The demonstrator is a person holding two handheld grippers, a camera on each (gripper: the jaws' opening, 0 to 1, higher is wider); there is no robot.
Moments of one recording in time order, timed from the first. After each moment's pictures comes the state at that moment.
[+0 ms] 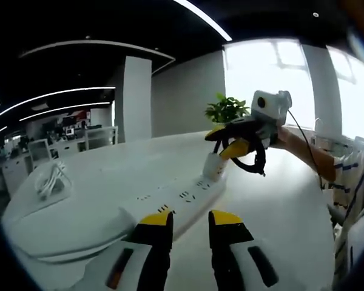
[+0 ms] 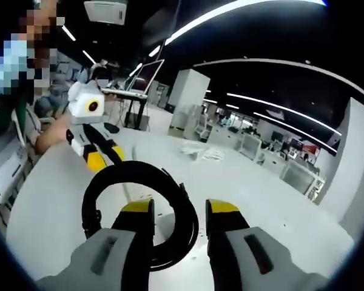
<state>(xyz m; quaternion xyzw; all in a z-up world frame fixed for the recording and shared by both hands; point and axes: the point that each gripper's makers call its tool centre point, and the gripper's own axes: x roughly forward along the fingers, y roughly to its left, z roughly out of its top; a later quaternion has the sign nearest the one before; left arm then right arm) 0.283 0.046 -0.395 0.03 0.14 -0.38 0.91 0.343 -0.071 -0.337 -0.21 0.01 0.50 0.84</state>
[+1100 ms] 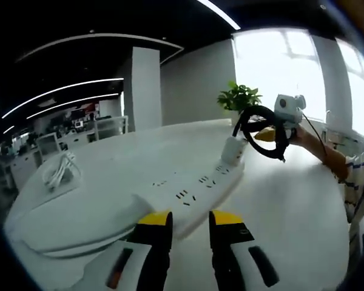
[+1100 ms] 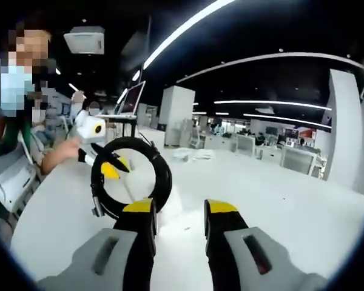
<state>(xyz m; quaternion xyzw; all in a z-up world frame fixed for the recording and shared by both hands) 0.301 0.067 -0.413 0.05 0.17 -0.34 0.92 0.343 -0.132 -0.358 -0.12 0.01 0.49 0.86</state>
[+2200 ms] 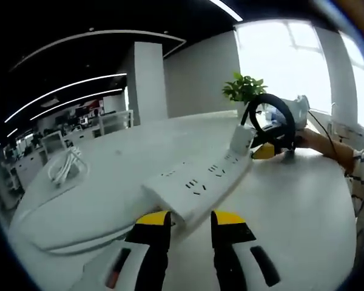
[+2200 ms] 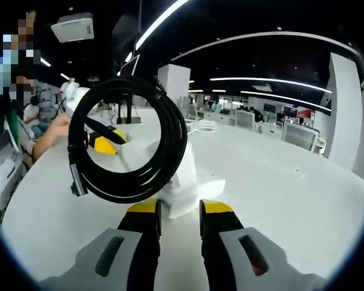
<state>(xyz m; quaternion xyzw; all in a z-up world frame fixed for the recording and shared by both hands) 0.307 0.076 -0.424 0.08 0.19 -0.32 0.92 0.346 -0.103 -0.416 -0.13 0.09 0.48 0.86</state>
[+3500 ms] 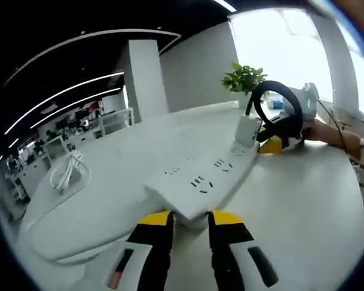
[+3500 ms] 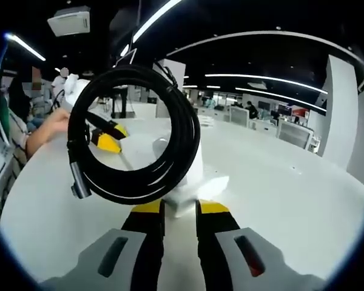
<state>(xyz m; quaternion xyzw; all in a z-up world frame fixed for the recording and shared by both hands) 0.321 0.078 -0.429 0.12 0.21 -0.31 0.92 0.346 -0.102 -0.420 -0.15 0.10 0.46 0.87</state>
